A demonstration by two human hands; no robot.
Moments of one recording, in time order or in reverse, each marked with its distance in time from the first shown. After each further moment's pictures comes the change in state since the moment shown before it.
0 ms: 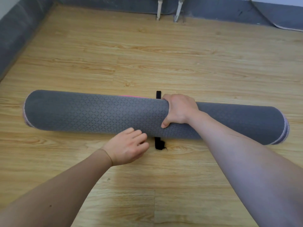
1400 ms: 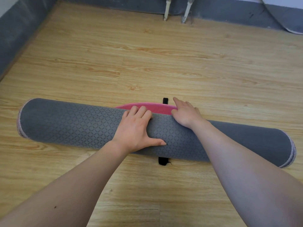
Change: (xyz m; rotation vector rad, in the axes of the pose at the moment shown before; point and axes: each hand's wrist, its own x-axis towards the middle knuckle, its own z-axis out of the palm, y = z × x) left_hand 0.044 -0.041 0.002 -0.200 -0.024 -0.665; right_hand 0.050 0.019 0.038 0.186 -0.114 0.246
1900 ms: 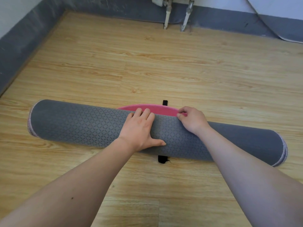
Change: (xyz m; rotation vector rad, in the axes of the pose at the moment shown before) left_hand -0.003 0.021 -0.019 0.188 -0.206 -0.024; right_hand -0.036 0.016 -0.004 0.261 0.219 0.001
